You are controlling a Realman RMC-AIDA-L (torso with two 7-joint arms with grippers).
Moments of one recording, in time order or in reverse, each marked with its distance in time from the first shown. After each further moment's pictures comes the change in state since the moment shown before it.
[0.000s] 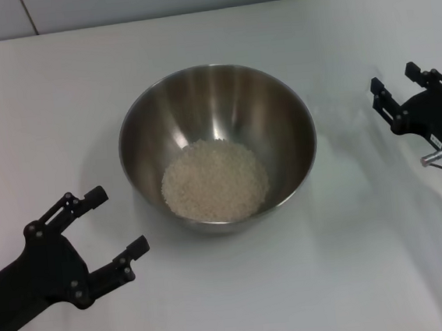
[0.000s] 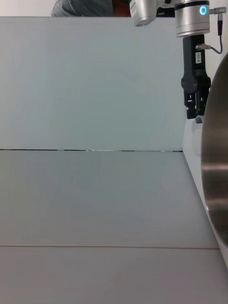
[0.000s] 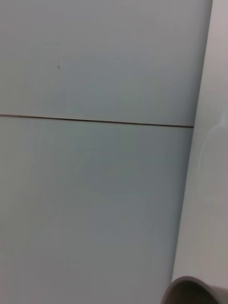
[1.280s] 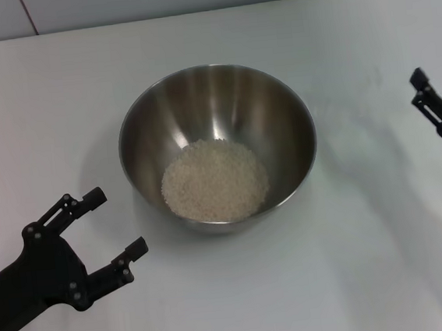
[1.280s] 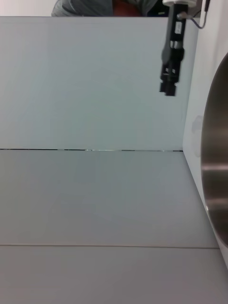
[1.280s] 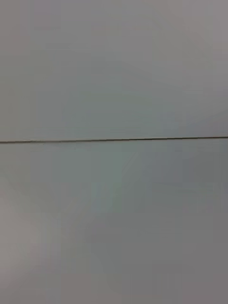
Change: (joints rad) left arm 0.006 0.000 0.000 0.003 0.000 0.003 0.000; right arm -0.137 0.001 -0.004 -0.002 0.003 -0.330 0.049
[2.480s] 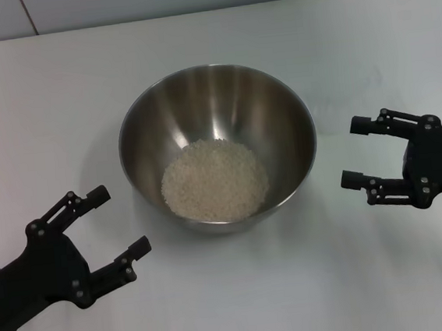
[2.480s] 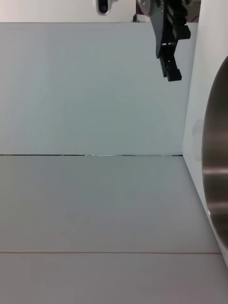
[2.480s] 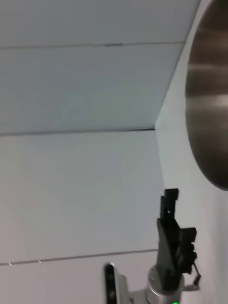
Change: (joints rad) left arm -0.012 0.003 0.011 0.000 0.000 0.000 0.000; right arm 0.265 -0.096 -0.644 -0.459 -0.163 -0.399 0.537
